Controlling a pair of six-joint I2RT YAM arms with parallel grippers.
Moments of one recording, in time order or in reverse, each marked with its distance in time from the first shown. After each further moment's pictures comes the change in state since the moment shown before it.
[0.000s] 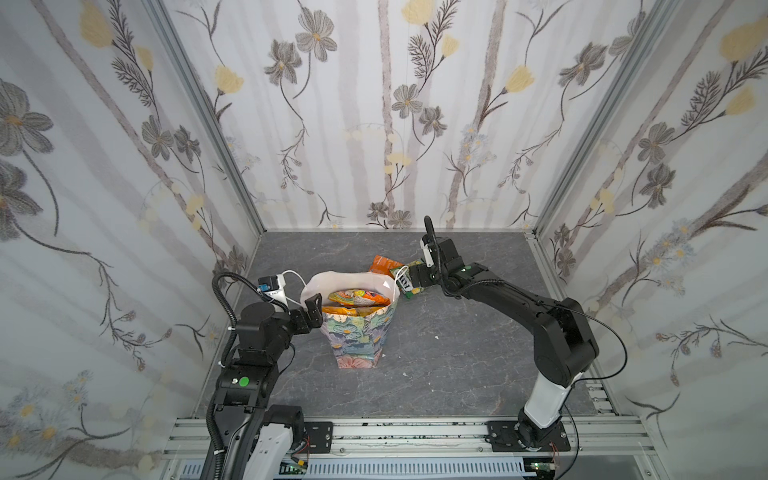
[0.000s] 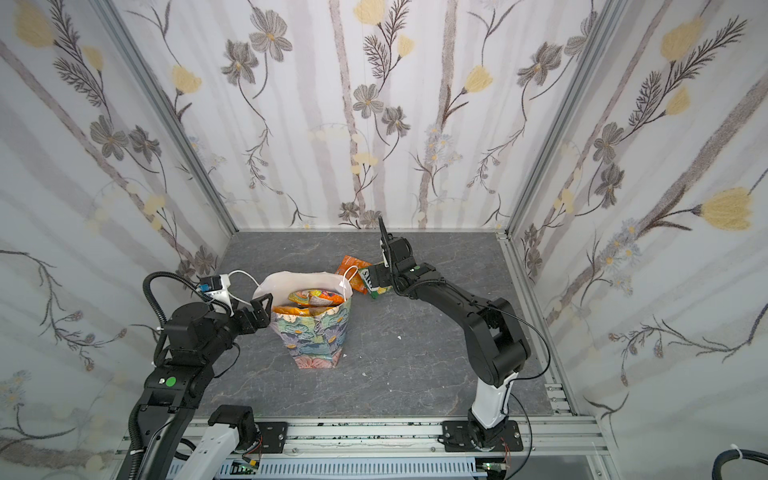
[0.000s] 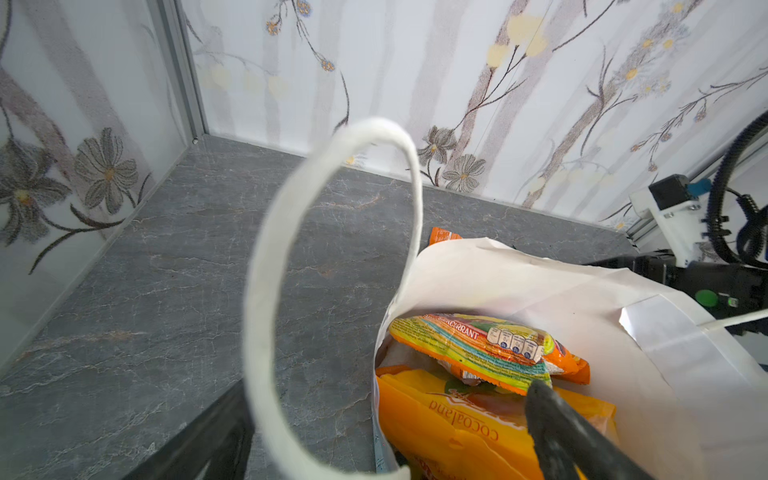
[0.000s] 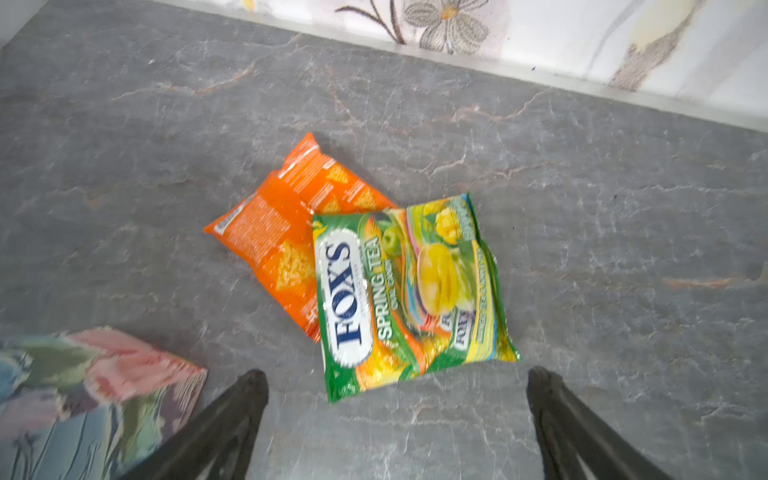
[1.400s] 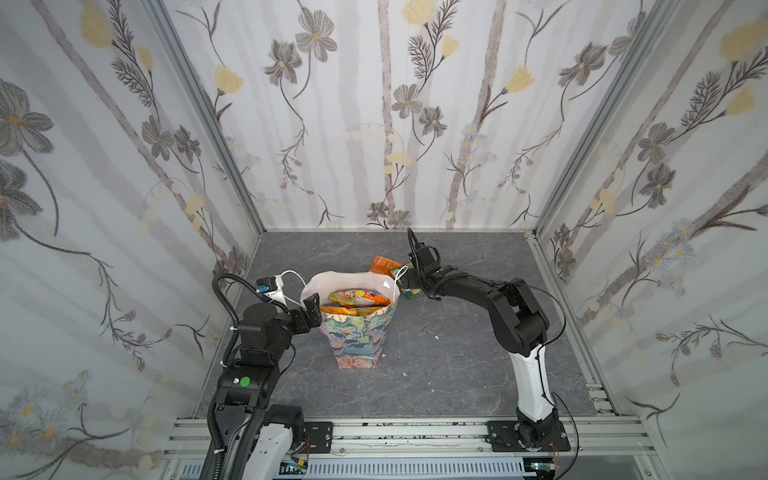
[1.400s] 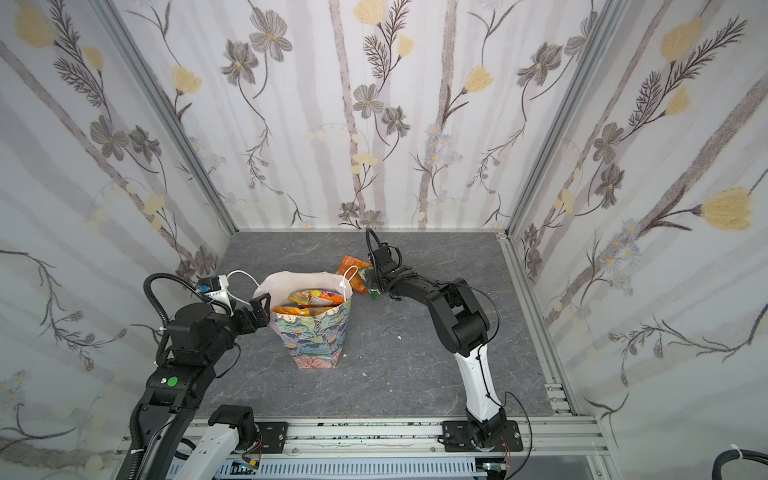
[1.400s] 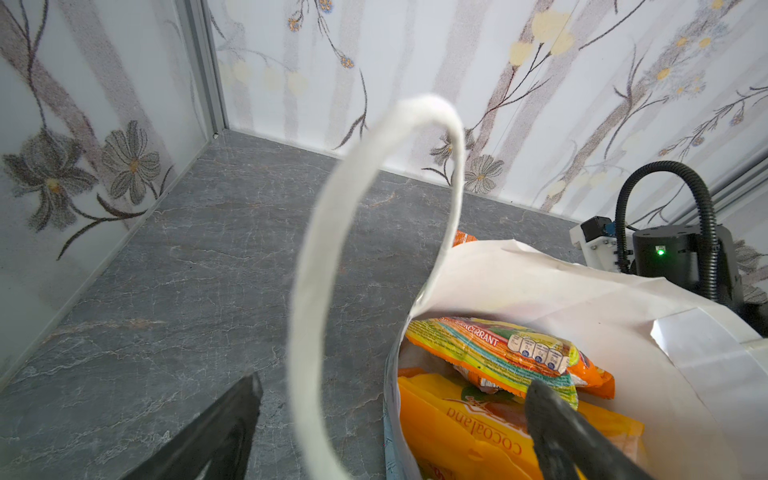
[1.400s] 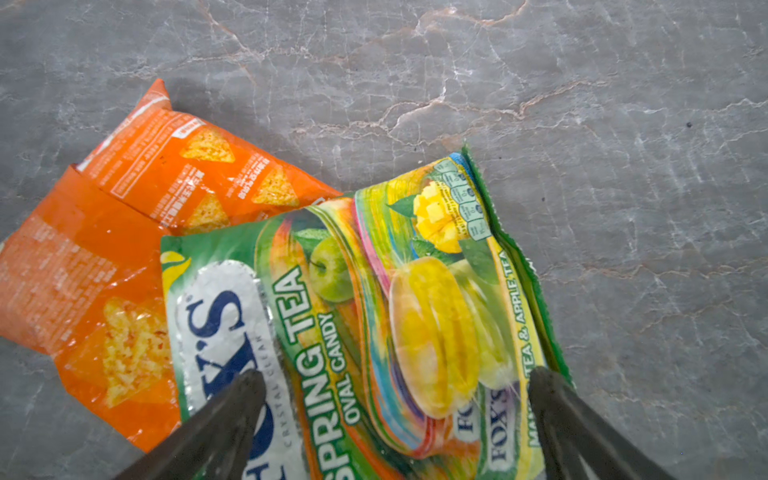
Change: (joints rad) left arm -0.022 0.016 -0.013 0.006 -0.057 -0.018; right arm 0.011 0.292 0.066 0.092 0.115 0.122
